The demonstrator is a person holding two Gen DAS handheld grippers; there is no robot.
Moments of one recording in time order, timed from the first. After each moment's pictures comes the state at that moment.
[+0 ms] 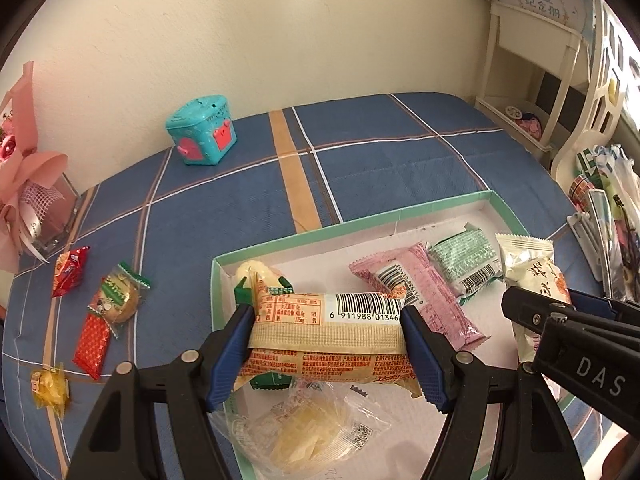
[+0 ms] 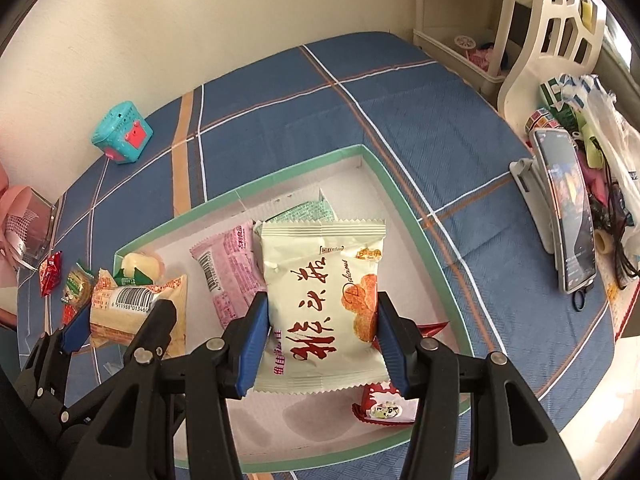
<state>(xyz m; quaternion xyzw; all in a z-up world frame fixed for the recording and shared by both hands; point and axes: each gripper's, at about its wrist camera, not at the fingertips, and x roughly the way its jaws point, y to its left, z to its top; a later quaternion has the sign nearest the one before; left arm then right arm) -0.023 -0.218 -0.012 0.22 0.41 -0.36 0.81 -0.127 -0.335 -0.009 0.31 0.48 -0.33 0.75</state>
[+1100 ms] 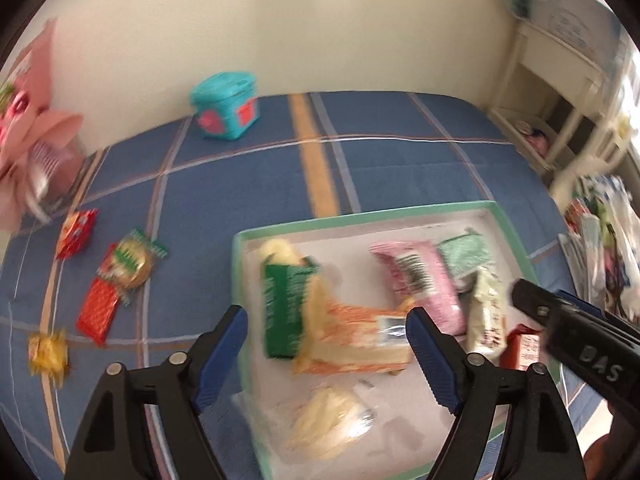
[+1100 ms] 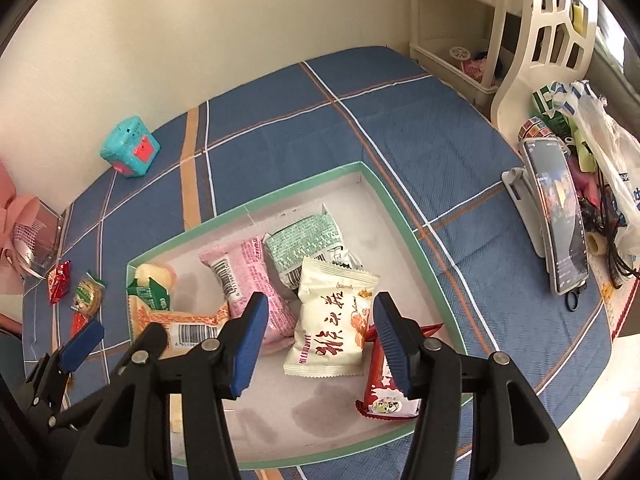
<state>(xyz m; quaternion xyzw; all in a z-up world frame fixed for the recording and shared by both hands) -0.003 -0.190 0.009 0.17 0.48 -0.33 0.79 -0.133 -0.330 0.010 0.31 0.46 -0.33 0.77</state>
